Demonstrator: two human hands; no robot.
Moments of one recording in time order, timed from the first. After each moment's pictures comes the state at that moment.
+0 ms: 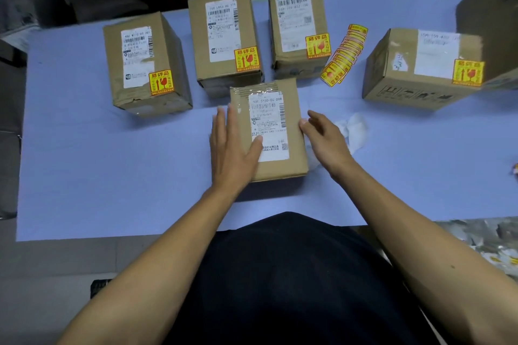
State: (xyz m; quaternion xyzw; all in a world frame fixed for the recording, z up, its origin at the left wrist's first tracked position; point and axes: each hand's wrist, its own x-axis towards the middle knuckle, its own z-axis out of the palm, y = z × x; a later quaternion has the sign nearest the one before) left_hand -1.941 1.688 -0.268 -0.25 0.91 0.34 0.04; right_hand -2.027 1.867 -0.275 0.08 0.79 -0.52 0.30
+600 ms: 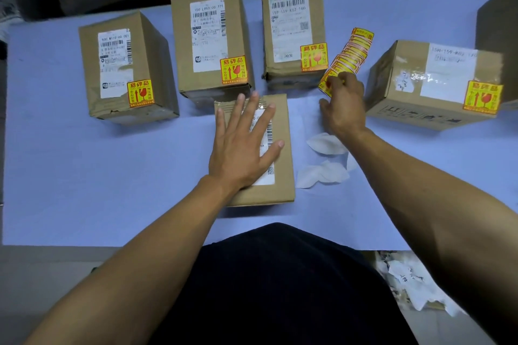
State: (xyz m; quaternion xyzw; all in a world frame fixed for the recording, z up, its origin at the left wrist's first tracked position) left_hand -2.008 1.697 -0.278 -0.04 0.99 0.11 0.08; right_hand -2.160 1.881 -0.323 -0.11 0.97 -0.18 0.15
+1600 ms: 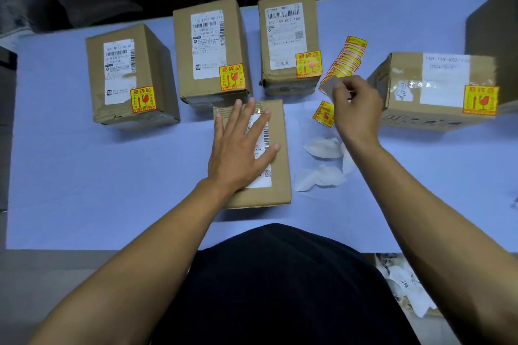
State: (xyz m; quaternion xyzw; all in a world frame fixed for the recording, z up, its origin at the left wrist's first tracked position) left_hand -2.007 1.697 -0.272 -0.06 0.98 0.17 0.07; right_hand -2.142 1.889 -0.273 0.05 0.88 -0.47 0.04
